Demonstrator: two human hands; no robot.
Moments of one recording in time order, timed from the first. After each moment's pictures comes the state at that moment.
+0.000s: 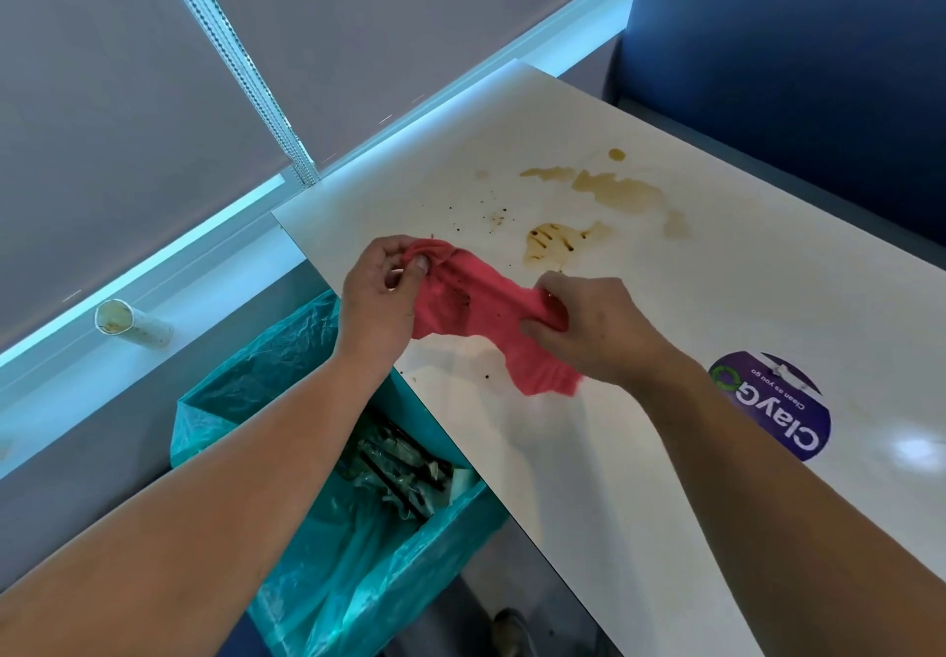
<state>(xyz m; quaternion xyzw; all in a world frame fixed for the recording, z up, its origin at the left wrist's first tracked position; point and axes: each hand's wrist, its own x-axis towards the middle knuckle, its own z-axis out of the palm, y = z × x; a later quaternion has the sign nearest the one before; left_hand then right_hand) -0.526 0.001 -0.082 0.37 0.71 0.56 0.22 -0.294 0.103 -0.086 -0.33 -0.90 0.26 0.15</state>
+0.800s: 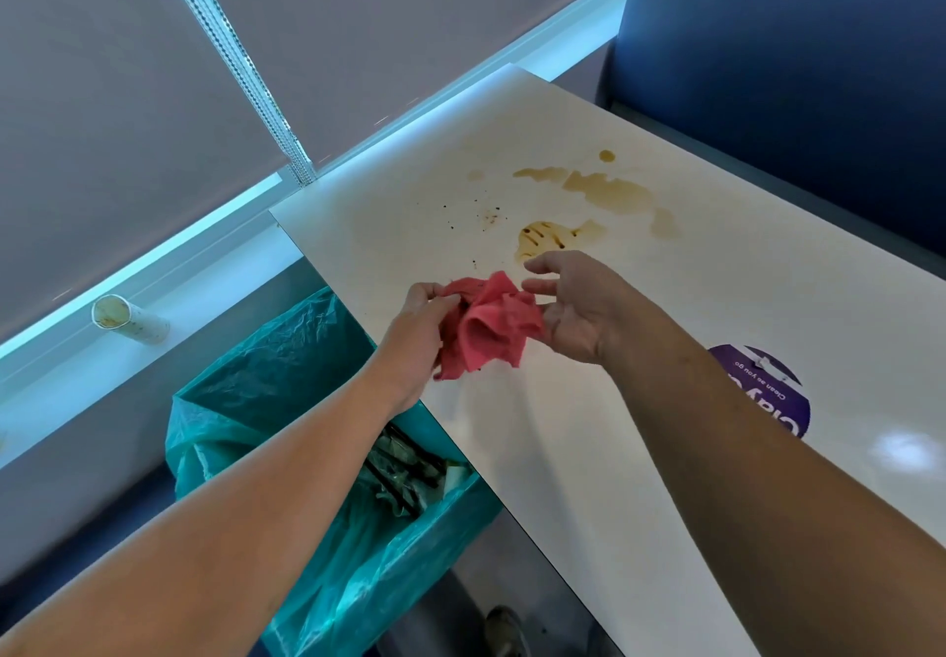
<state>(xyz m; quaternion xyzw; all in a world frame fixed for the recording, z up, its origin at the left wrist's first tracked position) -0.481 -0.013 -0.087 0.22 0.68 0.50 0.50 -0.322 0.094 -0.035 -0.44 -0.16 0.87 0.15</state>
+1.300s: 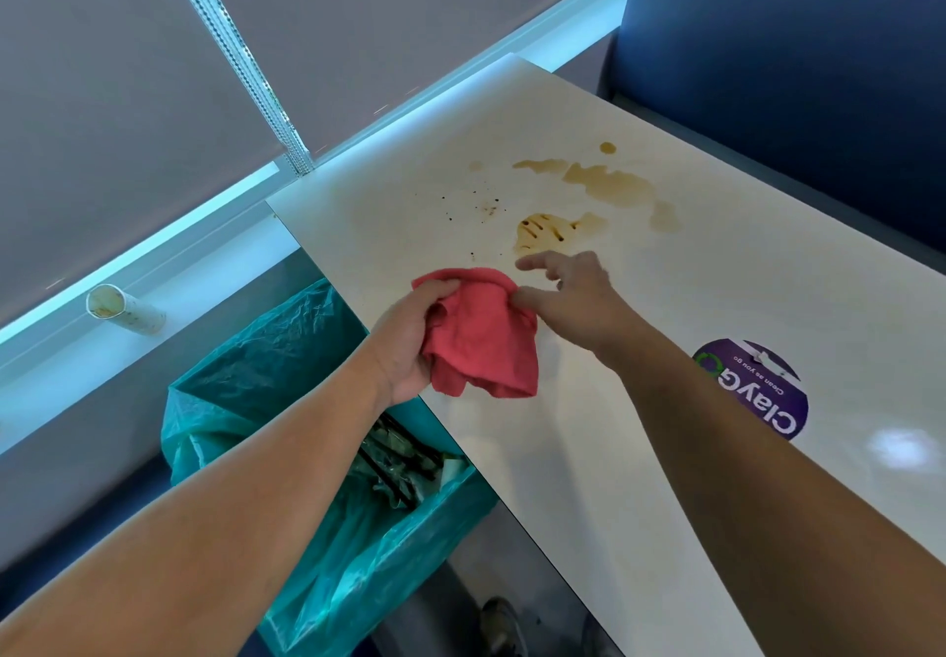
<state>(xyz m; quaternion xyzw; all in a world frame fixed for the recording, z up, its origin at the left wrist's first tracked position) -0.484 -0.015 -0.086 0.11 0.58 0.53 0.61 -0.307 0.090 -0.058 -0.49 -0.69 0.52 0.12</state>
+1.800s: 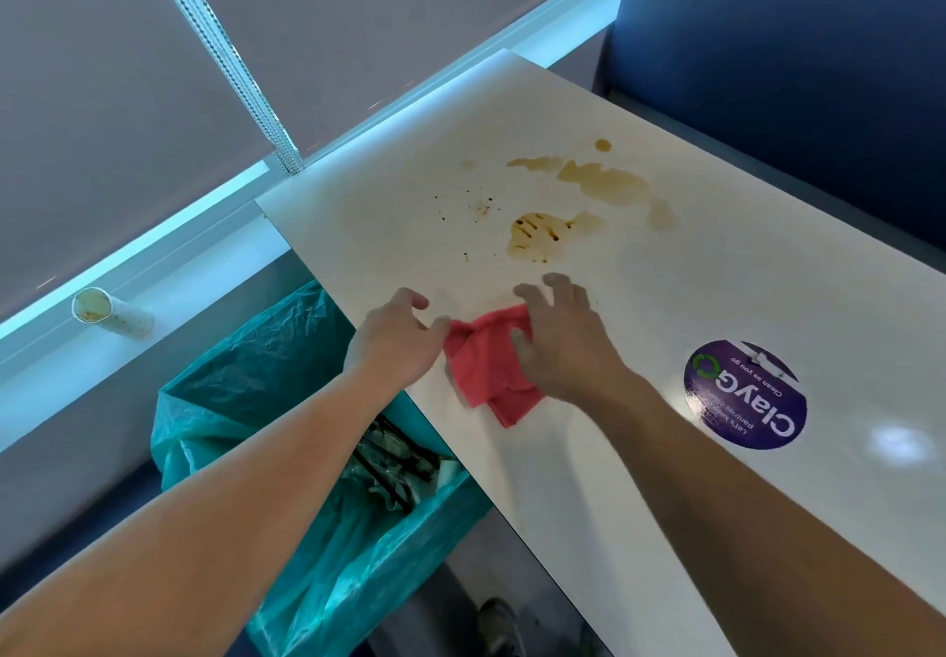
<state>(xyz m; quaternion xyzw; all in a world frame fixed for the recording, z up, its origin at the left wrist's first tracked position) -0.495 -0.013 -0.103 0.37 0.88 0.18 0.25 -0.302 0.074 -0.119 -0.44 -0.87 0.22 0.06</state>
